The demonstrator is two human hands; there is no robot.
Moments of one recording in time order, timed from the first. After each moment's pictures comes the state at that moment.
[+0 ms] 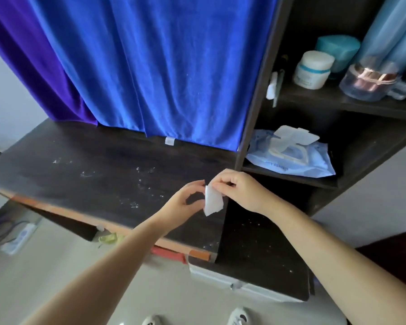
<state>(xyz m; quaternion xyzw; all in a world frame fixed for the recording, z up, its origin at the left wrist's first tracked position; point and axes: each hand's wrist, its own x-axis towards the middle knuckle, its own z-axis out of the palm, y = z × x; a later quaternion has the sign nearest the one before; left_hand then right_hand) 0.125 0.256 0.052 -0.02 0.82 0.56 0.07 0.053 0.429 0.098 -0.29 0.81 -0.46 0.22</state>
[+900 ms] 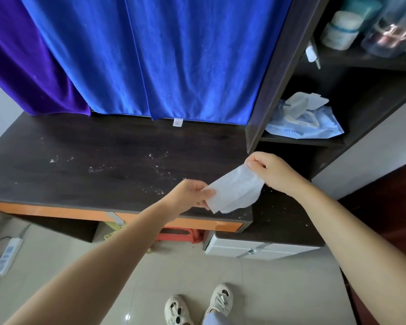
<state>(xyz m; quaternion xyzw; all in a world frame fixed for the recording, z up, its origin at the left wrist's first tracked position) 0.152 0.175 0.050 -0.05 0.75 0.61 0.26 0.102 0.395 0.097 -0.10 0.92 -0.35 0.16</state>
